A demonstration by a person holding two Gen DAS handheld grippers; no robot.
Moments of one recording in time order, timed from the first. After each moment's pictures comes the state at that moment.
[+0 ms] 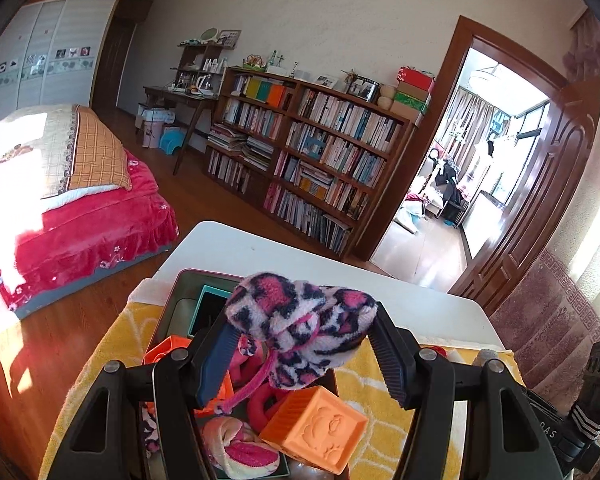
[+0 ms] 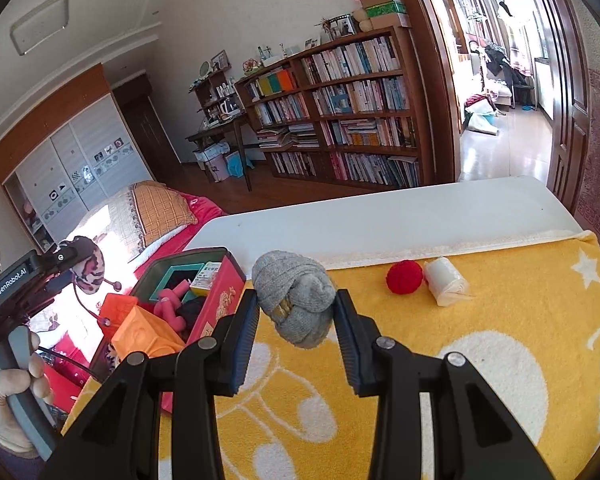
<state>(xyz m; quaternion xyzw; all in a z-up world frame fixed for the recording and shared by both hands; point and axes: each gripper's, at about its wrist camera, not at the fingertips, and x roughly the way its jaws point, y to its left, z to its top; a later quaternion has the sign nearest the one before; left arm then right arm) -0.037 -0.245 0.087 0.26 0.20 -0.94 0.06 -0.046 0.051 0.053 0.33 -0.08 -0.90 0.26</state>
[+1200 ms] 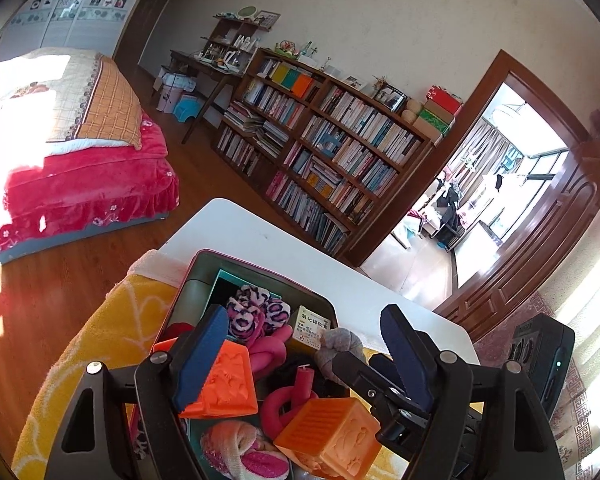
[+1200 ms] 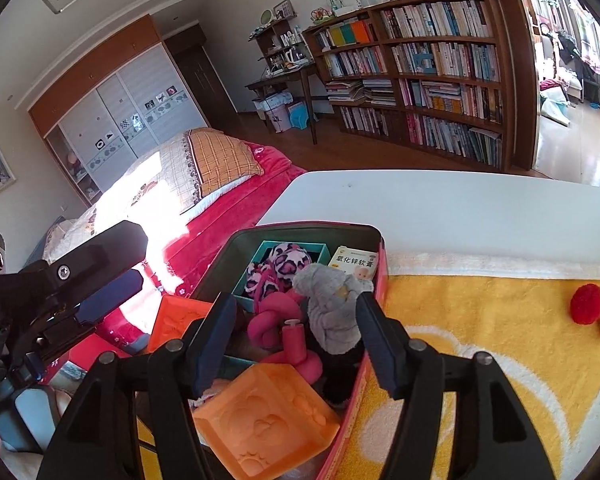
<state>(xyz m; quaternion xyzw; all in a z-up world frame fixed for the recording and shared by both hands) -0.054 -0.277 0.062 0.26 0.29 -0.92 0.07 -0.072 -0.101 0.028 0.39 -0.04 -0.85 0.36</state>
